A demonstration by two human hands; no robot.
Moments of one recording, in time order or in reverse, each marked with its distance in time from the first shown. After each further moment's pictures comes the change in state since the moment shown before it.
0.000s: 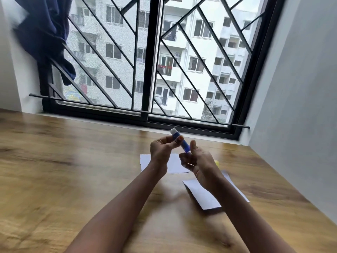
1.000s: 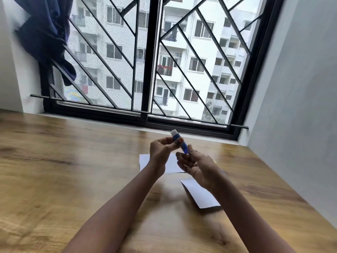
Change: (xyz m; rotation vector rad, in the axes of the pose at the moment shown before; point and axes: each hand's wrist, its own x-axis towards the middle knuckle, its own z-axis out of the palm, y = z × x) left_hand -0.002 -0.001 -0.001 0.058 -0.062 0.015; right_hand -0.005 -0.005 -0.004 0.214 -0.074 0.149
